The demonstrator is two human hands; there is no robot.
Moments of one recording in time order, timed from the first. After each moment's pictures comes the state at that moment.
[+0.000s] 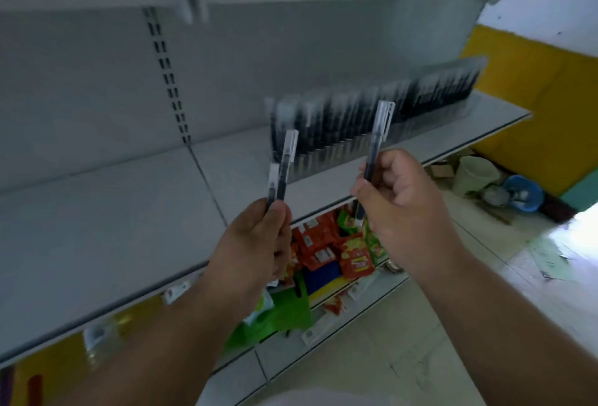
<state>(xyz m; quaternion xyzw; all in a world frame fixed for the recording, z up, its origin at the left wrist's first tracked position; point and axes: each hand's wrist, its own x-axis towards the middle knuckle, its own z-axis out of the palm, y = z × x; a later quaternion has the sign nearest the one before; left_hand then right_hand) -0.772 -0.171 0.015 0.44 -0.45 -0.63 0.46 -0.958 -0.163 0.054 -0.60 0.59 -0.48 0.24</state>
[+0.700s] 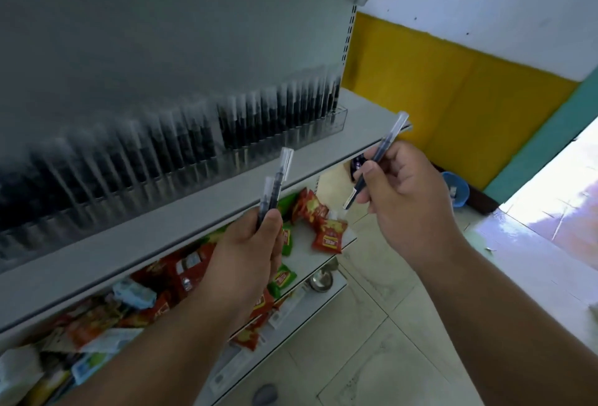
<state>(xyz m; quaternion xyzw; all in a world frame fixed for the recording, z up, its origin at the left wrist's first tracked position) -1.096 -0.236 0.014 0.48 -0.48 -0.62 0.40 -1.286 -0.217 0.064 -0.55 0.64 -0.52 0.14</state>
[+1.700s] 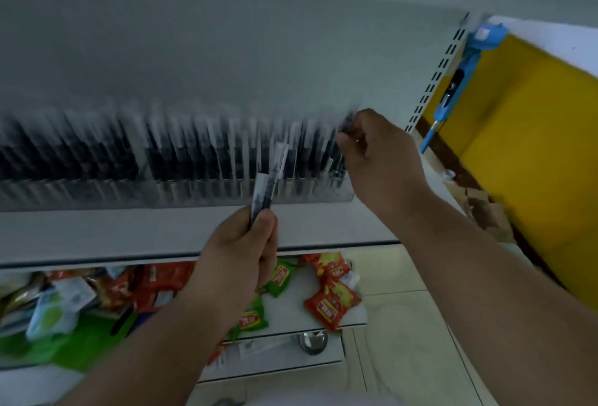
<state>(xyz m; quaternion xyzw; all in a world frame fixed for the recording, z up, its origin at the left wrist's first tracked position) -1.284 -0.373 0.013 0.55 -0.25 -0.56 0.57 -1.433 -0.504 0.068 -0.80 0.50 -0.32 0.09</state>
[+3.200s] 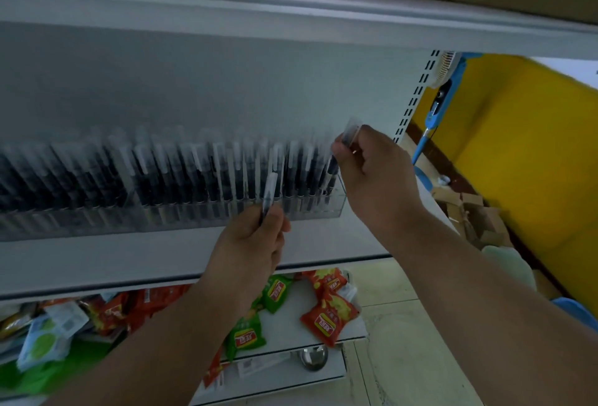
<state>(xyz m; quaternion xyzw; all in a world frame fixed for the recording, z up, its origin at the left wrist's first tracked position) -1.297 -0.404 0.018 0.55 -0.34 -0.51 0.58 -1.444 -0.508 0.070 -0.78 0.48 -0.40 0.06</state>
